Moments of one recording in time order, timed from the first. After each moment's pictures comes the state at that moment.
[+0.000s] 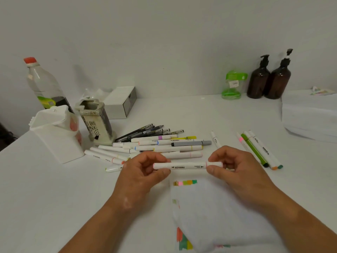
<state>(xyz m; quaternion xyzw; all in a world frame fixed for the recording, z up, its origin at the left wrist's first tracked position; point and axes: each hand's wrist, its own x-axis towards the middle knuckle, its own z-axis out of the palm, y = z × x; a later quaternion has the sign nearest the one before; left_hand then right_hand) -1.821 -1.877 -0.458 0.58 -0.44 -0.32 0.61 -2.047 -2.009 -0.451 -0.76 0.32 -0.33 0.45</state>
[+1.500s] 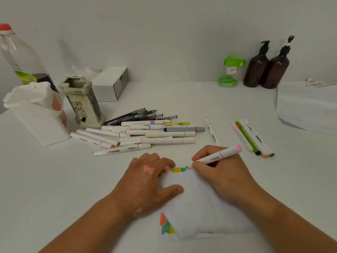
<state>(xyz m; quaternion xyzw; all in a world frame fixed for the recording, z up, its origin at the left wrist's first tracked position) -1.846 -1.870 -0.473 0.72 -0.66 -0.07 0.21 -2.036 -1.987 -0.460 -0.77 0.40 -0.27 0.41</state>
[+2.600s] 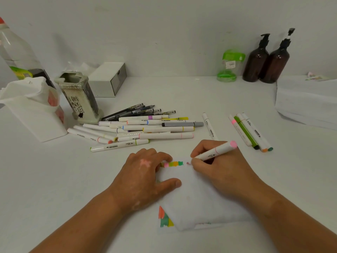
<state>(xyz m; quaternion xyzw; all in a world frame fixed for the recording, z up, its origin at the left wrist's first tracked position) -1.848 -1.871 -0.472 0.74 -0.64 -0.07 0.21 -2.040 -1.984 -0.449 -0.81 0.39 -0.23 0.37</state>
